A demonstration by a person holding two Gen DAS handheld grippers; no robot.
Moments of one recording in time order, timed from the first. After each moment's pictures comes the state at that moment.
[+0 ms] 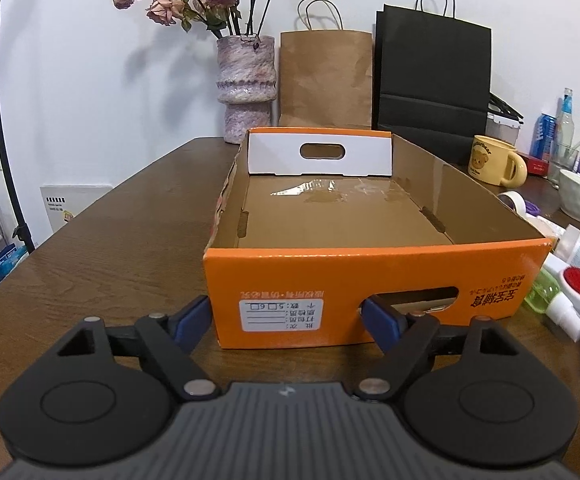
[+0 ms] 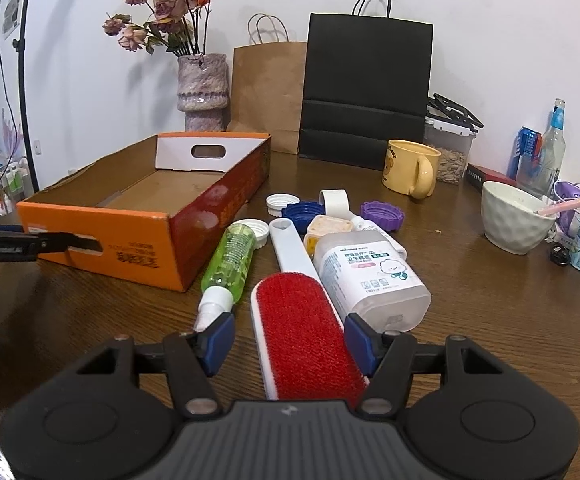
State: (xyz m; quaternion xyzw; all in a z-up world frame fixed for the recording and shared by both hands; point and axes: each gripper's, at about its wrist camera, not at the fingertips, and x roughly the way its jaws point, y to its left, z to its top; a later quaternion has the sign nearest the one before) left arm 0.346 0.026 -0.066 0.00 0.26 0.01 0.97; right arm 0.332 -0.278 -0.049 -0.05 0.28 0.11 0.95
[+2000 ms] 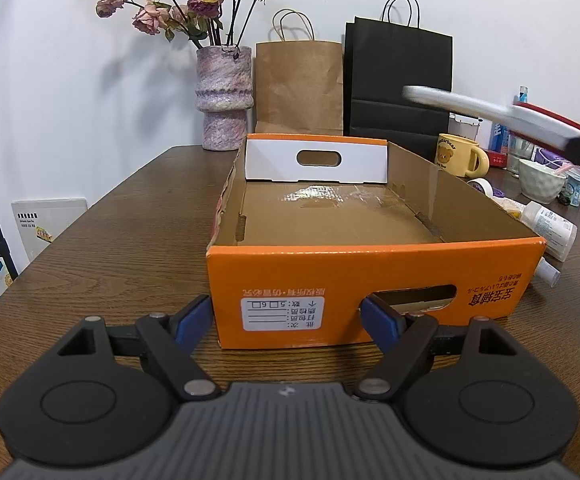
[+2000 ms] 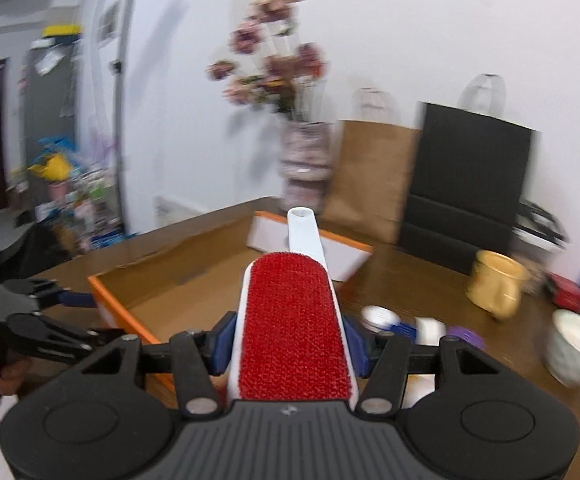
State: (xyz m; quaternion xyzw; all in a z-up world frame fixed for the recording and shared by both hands) left arm 0.317 0.081 -0.067 0.01 0.24 -0.07 0.97; right arm 0.349 -0.210 0.042 -0.10 0.22 0.28 0.93
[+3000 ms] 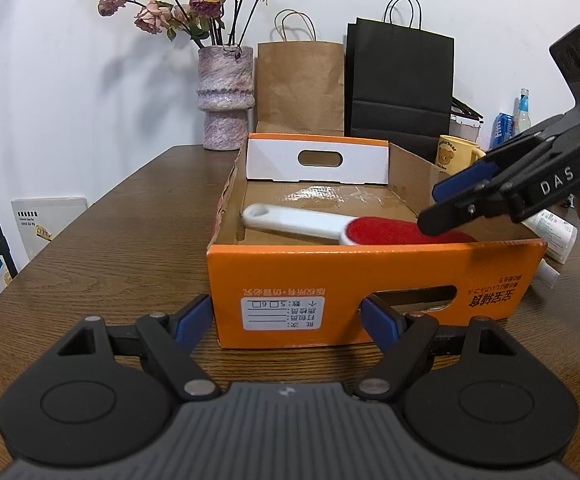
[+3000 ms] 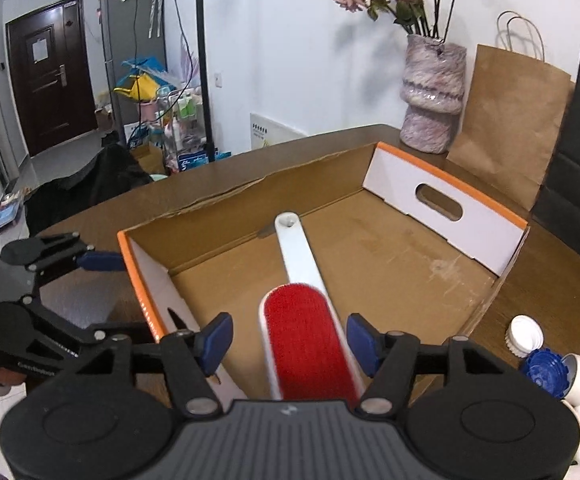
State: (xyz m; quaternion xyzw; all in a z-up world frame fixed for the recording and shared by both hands) left arm 0.316 0.084 -0.068 0.00 0.24 -0.07 0.97; right arm 0.433 -0.130 0.003 -0.15 0.32 0.38 0.85
